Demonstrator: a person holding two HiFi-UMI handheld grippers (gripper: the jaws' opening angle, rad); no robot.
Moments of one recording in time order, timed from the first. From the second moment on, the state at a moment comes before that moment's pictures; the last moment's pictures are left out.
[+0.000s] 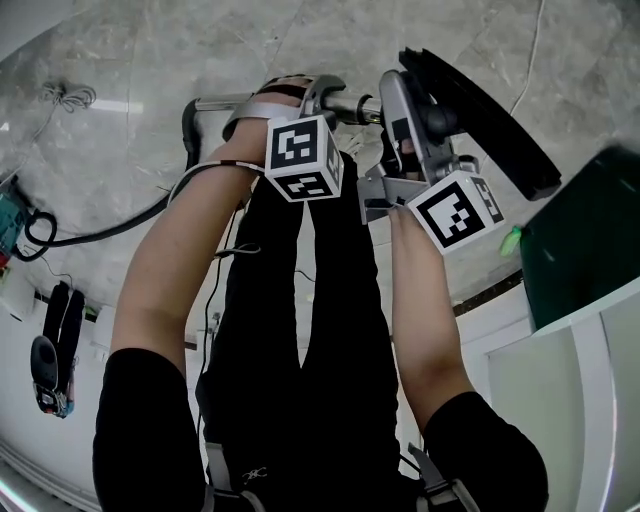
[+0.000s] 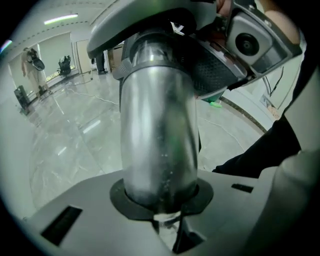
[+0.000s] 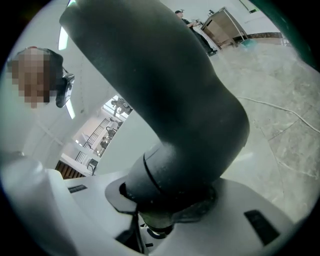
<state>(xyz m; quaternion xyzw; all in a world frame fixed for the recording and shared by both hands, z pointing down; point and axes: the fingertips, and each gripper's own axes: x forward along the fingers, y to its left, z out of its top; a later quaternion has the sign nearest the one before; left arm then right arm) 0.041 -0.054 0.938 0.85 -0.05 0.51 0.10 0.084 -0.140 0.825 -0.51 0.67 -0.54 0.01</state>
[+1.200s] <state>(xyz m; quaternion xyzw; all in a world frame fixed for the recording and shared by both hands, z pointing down) 0.070 0.009 0.877 0.87 0.11 0.35 0.34 0.073 -0.157 0.779 -0.40 0.76 -0.51 0.07</state>
